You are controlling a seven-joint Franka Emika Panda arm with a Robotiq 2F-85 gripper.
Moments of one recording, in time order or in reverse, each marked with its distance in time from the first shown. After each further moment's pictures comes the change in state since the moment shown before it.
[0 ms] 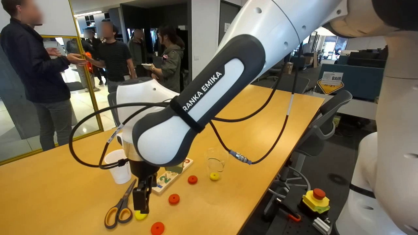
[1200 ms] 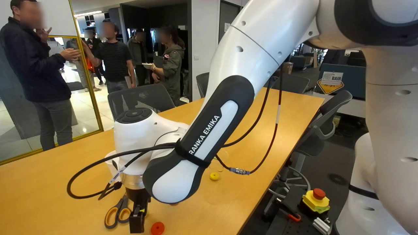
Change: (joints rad) arm 0.085 0.129 -0.056 -0.013 -0.200 0.196 0.154
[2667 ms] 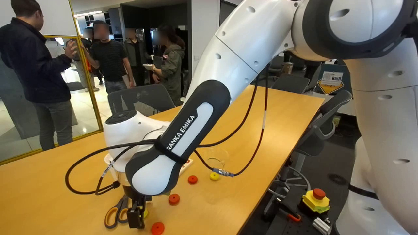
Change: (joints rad) arm -0.003 0.107 -0.023 0.145 0.035 -0.147 -0.041
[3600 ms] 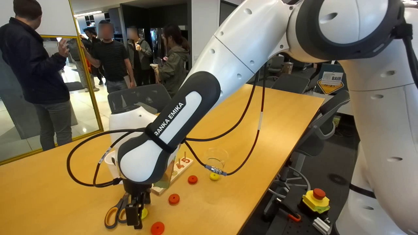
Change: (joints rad) arm -0.071 0.023 0.052 0.039 0.178 -0.048 -0.163
